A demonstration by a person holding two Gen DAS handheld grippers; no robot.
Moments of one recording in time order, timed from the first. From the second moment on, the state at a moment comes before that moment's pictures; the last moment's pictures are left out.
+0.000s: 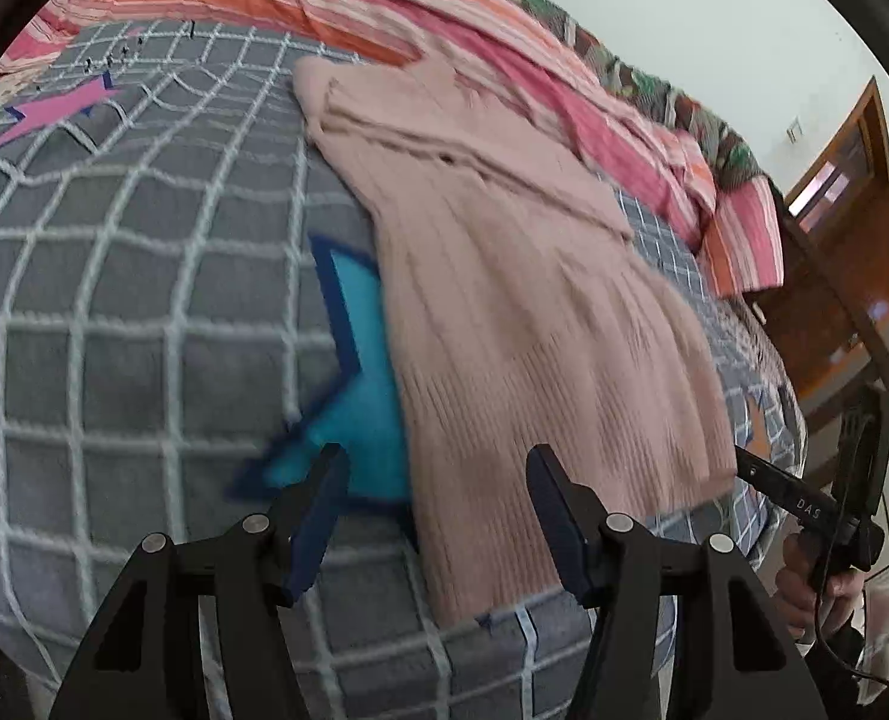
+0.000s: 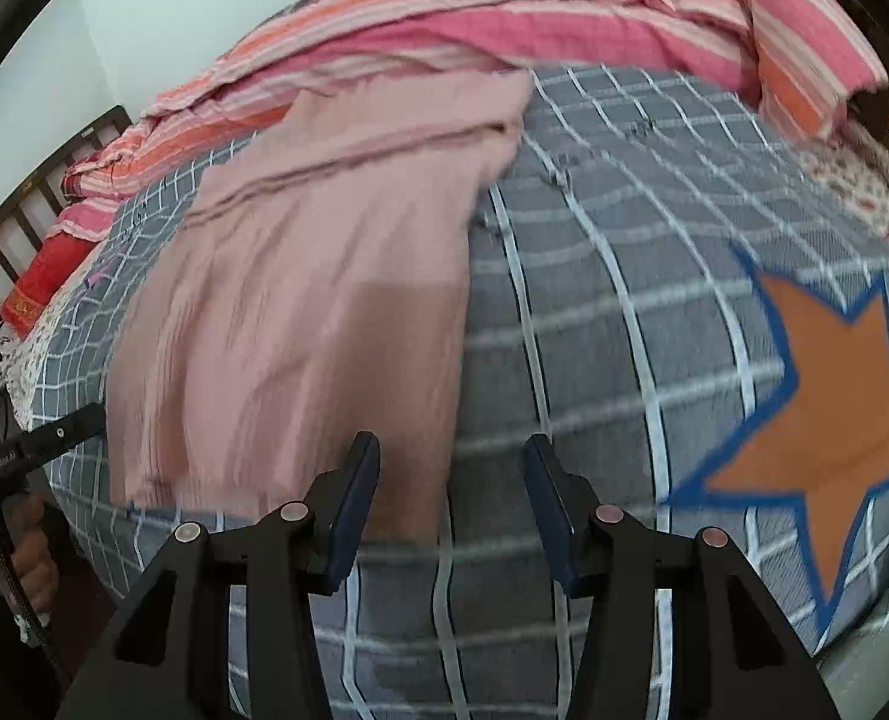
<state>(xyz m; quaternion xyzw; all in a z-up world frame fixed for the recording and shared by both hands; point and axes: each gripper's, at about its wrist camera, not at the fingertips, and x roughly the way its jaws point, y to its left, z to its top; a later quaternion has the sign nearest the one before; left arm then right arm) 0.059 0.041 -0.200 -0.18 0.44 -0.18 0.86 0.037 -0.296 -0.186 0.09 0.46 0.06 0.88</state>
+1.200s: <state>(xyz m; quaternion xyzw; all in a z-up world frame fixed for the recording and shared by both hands) 0.055 0.070 -0.212 -0.22 0.47 -0.15 0.84 0.055 -0.307 -0.182 0.12 0.44 0.06 0.89</state>
